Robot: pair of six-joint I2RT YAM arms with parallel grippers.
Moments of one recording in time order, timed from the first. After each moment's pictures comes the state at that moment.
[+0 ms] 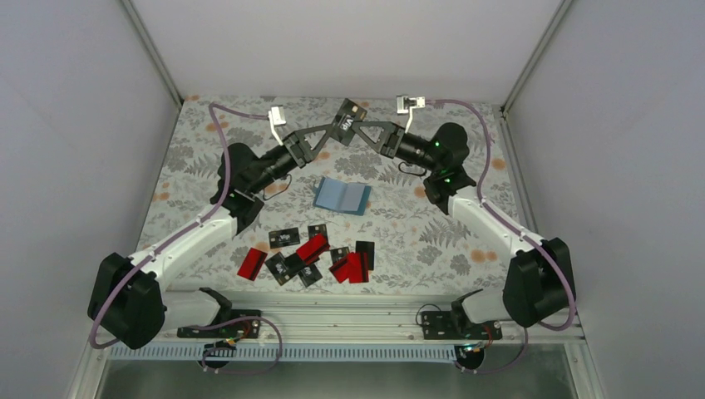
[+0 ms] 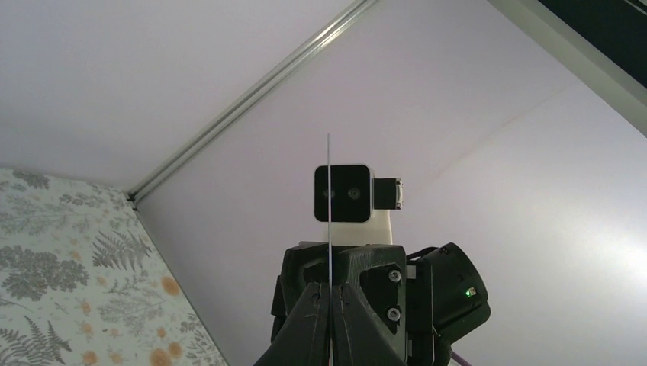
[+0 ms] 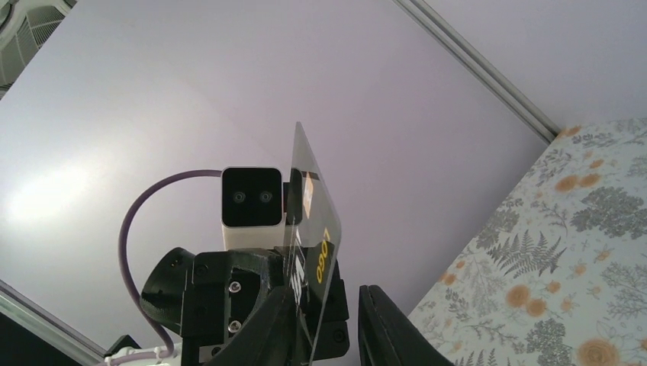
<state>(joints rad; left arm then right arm) -0.53 1.24 0.85 0.68 0.46 -1.05 0.43 1.38 1.00 0.64 -0.80 1.05</state>
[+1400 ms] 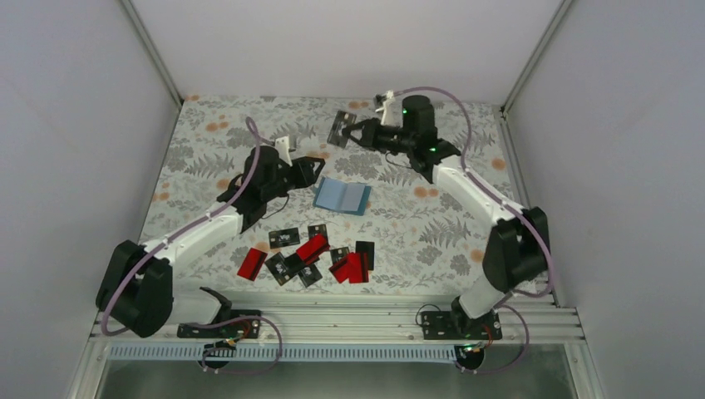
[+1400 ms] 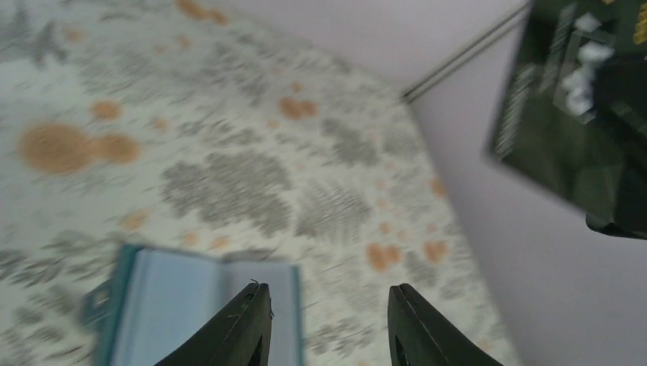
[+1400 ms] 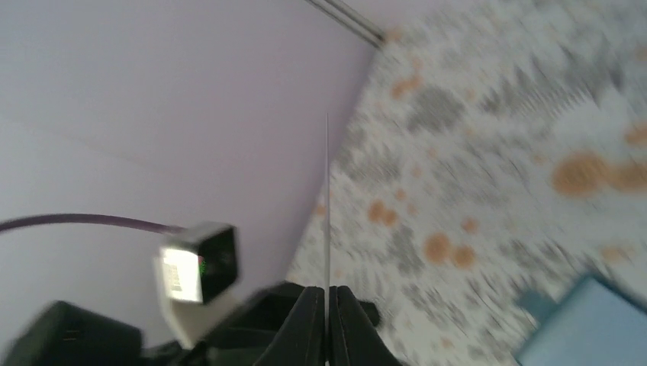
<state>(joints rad) -0.50 1.29 0.79 0.21 0.25 -0.74 0.44 1.57 1.33 0.00 -0.69 0.80</state>
